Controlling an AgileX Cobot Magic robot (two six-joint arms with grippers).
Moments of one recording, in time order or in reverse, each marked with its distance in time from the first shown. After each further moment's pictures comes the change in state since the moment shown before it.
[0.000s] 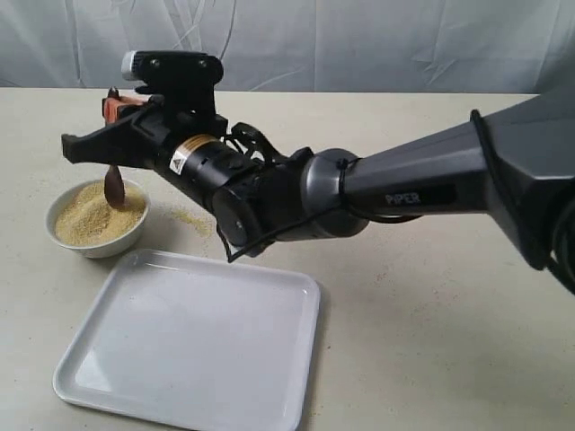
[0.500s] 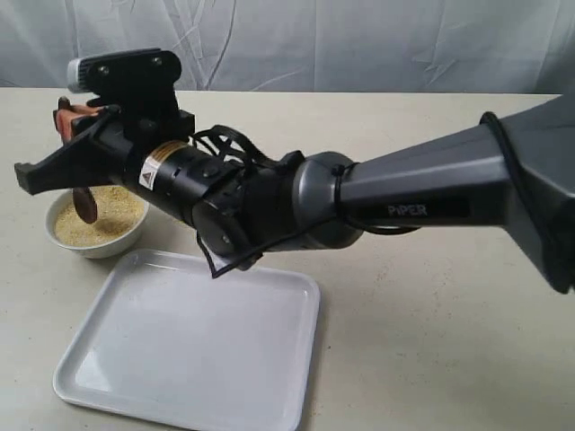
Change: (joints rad) left arm 0.000 0.000 0.000 0.000 0.000 0.000; right arm 0.048 -0.029 0.000 -0.114 0.046 -0.018
